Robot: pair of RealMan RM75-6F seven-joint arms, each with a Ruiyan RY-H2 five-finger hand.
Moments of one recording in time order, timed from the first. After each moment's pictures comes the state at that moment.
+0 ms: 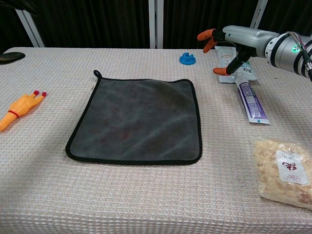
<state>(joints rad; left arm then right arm) -0.40 -1.32 -0.13 -1.64 1.60 1.36 -0.06 0.79 -1.56 0.29 -1.19 -1.24 0.75 0.04</state>
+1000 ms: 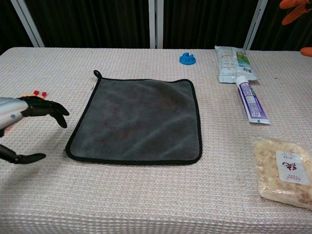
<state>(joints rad) -0.38 -1.53 0.07 -1.40 1.65 1.20 0.03 0.50 -1.14 0.14 -1.59 -1.40 1.11 0.07</state>
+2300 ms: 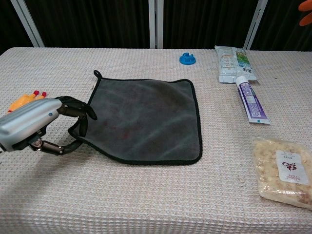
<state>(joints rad) -0.42 -1.77 0.04 -1.11 1.68 1.31 -0.18 0.44 -1.13 0.13 -1.60 -1.41 1.16 0.10</state>
